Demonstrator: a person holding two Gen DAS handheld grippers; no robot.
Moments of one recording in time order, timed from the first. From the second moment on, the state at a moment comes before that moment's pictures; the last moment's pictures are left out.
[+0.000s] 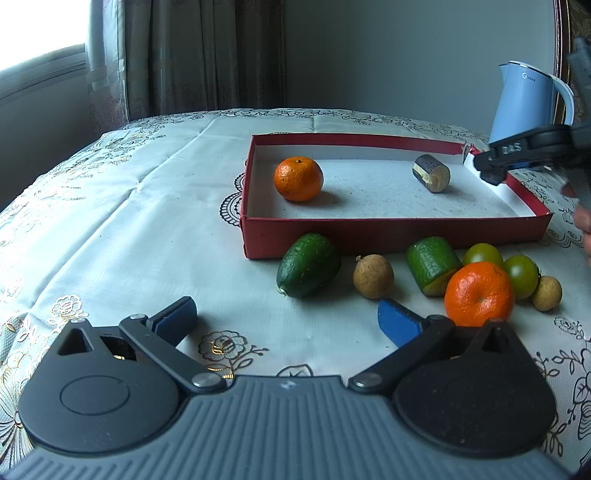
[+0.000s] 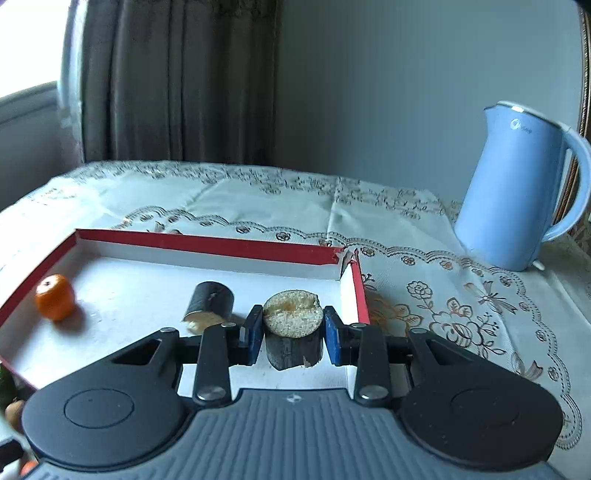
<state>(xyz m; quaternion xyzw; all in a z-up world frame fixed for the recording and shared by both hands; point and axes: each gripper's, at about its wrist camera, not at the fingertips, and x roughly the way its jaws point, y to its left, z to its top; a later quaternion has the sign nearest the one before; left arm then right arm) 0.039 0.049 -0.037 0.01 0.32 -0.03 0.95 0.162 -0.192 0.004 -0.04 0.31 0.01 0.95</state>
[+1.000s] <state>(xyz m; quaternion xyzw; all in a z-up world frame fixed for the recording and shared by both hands) 0.040 0.049 -0.037 0.01 0.31 -0.03 0.95 0.121 -0.193 0.018 -0.07 0.27 0.00 0.96</state>
